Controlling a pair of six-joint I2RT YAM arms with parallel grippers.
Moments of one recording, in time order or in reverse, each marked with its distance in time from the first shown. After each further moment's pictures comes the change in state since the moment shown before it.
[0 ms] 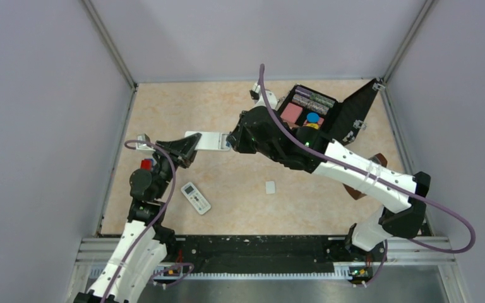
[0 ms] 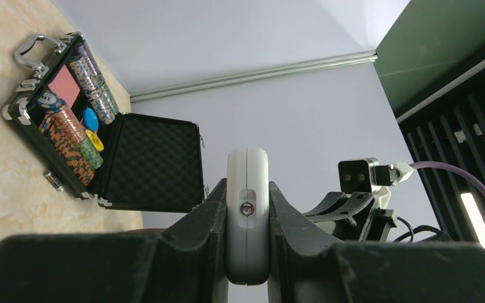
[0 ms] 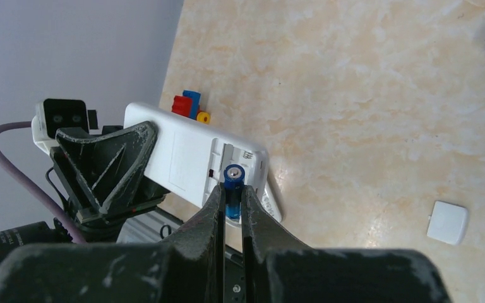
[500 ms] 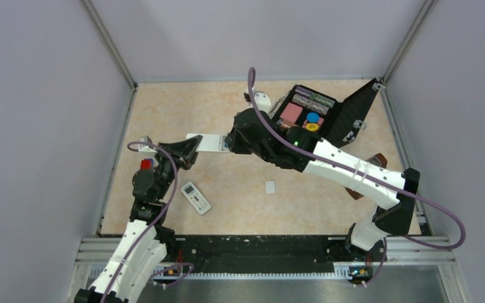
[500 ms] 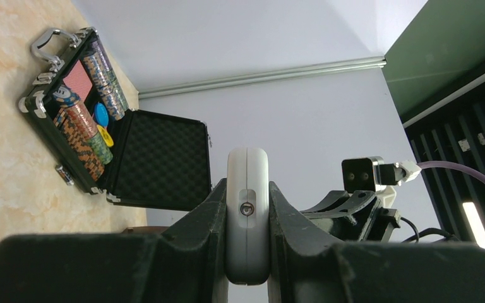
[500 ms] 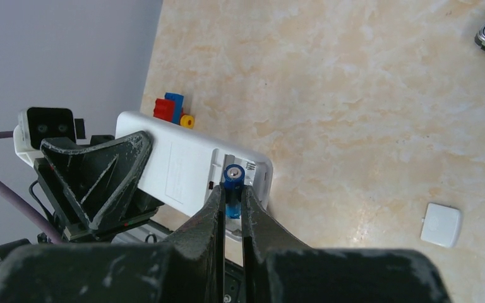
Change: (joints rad) left arm 0.000 0.017 -0.035 0.020 -0.002 -0.017; right arm 0.001 0.057 0.006 0.002 0.032 0.000
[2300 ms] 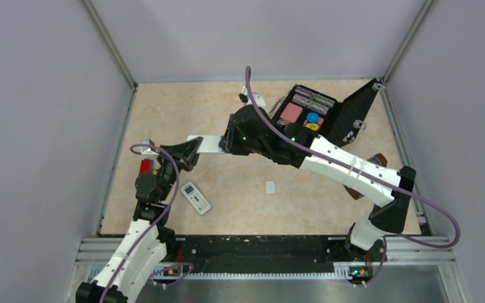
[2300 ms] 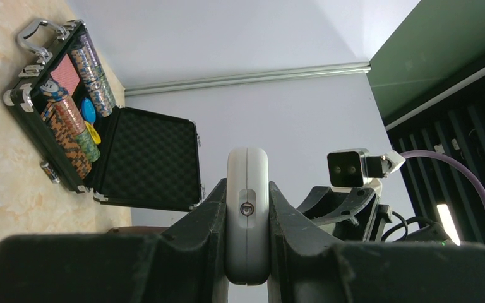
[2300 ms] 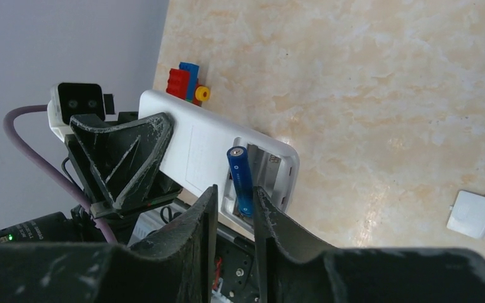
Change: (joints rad) left arm -0.001 0.032 -0.077 0.137 -0.010 -0.068; right arm -0.030 0.036 0.026 -0.020 -0.146 0.019
